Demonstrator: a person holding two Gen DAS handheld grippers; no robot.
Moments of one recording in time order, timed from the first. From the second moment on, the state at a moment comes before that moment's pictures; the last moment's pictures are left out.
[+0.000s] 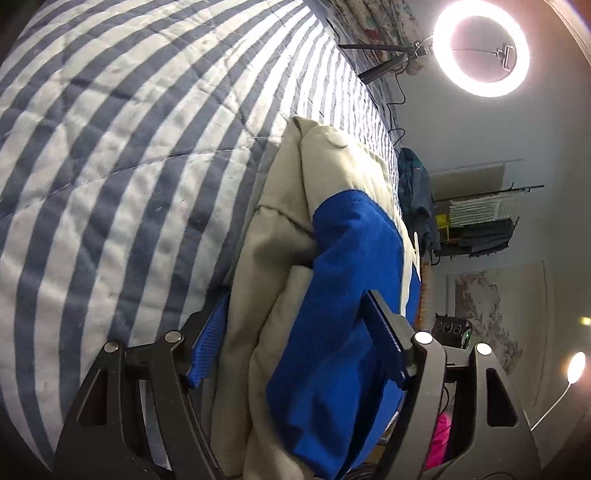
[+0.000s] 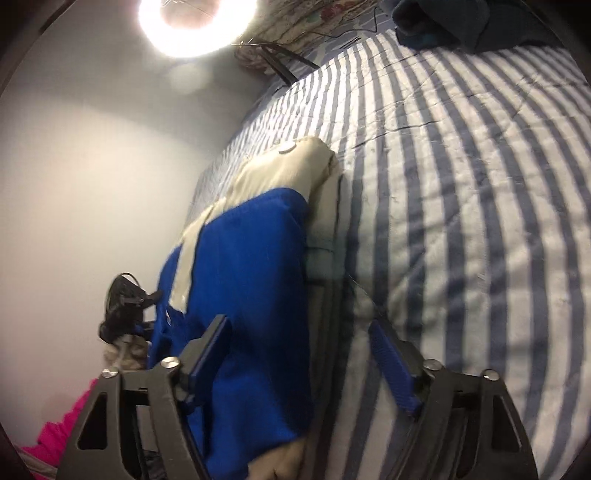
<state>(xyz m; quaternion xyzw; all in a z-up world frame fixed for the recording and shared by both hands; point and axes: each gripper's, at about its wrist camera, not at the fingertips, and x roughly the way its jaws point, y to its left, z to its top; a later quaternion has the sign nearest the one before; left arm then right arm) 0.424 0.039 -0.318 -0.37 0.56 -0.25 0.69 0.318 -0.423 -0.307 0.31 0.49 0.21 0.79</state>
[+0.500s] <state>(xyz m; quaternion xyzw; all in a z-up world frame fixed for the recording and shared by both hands) 0.437 -0.020 -0.290 -0.26 0.56 -0.23 0.75 0.333 -0.363 -0.293 0.22 0.51 0.20 0.81</state>
